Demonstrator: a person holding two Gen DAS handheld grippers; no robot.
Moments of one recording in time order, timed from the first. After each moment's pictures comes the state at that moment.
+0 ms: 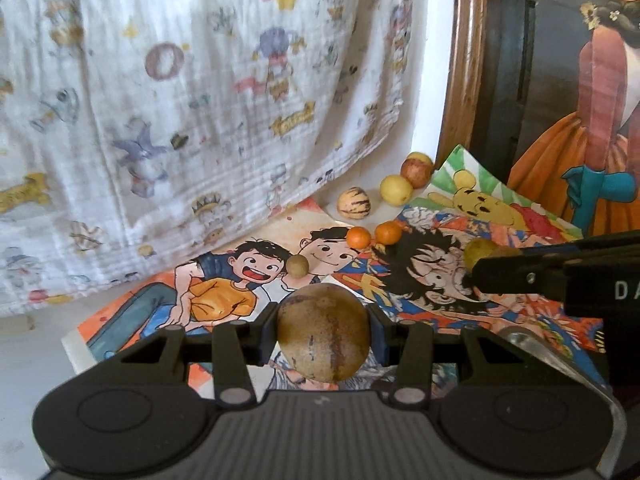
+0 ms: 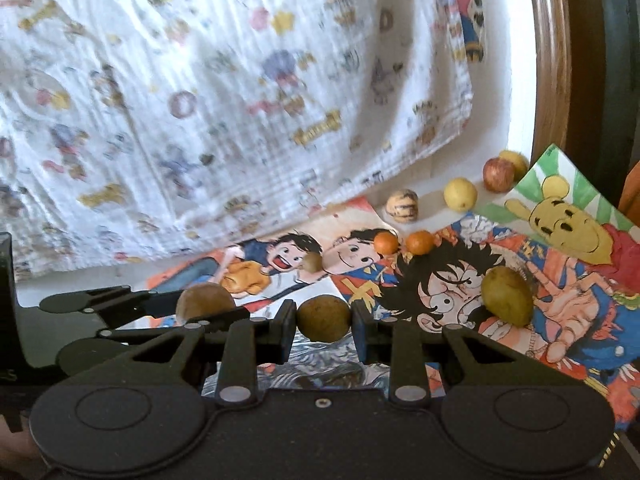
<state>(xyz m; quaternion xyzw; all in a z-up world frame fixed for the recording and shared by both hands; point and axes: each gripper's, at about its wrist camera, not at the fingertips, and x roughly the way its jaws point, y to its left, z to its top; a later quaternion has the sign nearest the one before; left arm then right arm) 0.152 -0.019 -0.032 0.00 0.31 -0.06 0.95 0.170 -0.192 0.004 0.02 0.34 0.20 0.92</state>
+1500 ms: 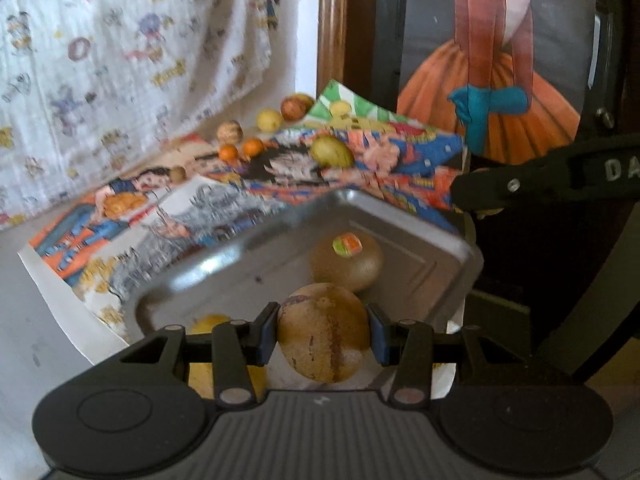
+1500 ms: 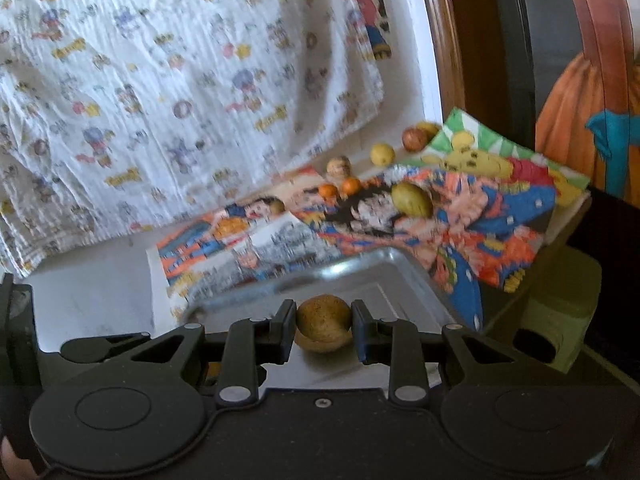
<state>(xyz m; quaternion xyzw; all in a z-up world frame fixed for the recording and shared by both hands) -0.007 -0.109 -0.068 0.05 0.35 -0.17 0.92 -0.015 -0.280 -0.003 0.07 0.34 0.13 0.93</state>
